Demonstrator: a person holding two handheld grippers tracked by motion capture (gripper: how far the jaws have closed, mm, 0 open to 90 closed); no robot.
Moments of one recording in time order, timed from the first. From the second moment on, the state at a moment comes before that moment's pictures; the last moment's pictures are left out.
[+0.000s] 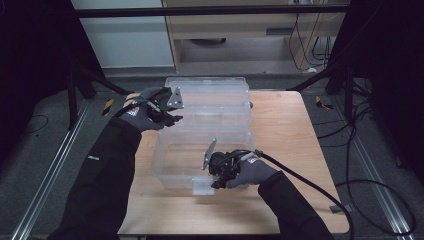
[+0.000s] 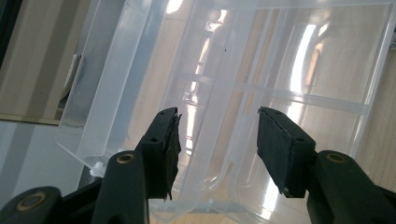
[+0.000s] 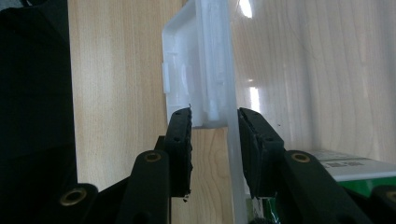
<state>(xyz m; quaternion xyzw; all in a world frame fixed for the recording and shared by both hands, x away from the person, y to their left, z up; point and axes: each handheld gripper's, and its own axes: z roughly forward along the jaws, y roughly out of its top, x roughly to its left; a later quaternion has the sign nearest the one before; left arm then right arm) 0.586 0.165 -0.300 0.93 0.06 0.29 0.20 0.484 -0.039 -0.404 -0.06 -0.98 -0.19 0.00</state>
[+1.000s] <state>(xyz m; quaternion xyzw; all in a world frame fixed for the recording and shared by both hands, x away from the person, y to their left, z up) 0.600 0.139 -0.317 0.94 0.02 0.30 0.13 0.484 -0.039 -0.404 -0.06 -0.98 -0.19 0.00</state>
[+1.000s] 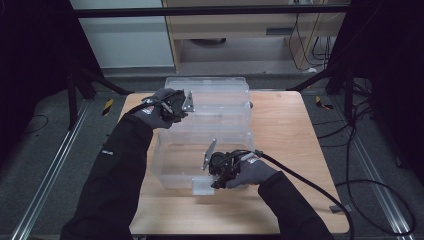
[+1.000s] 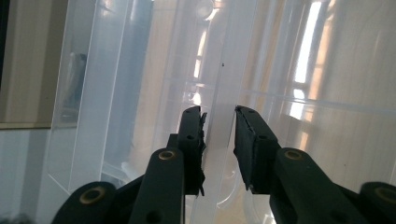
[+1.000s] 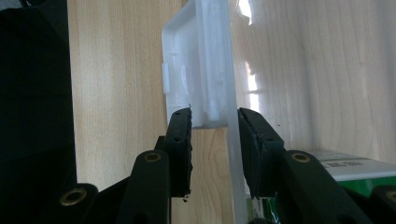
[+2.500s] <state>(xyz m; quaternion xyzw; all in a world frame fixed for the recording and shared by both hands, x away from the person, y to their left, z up) 0.566 0.132 -0.297 0.95 -0.02 0.29 0.11 0.478 -0.037 -0.405 -0.08 -0.98 -0.19 -0.03</state>
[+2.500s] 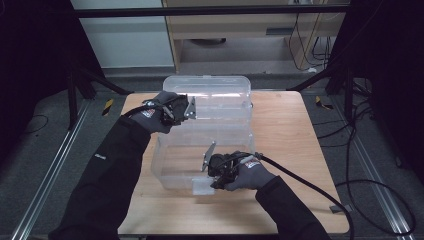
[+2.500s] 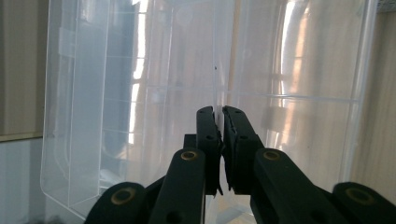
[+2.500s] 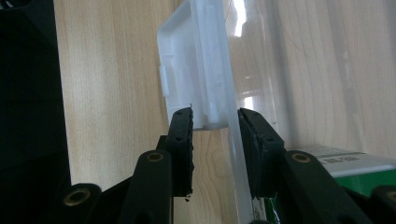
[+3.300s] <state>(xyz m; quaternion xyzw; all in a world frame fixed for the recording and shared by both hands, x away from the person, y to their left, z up) 0.520 0.141 -0.300 0.95 -0.03 0.28 0.14 0.477 -0.037 -0.405 -0.08 -0.98 -0.18 -0.02</state>
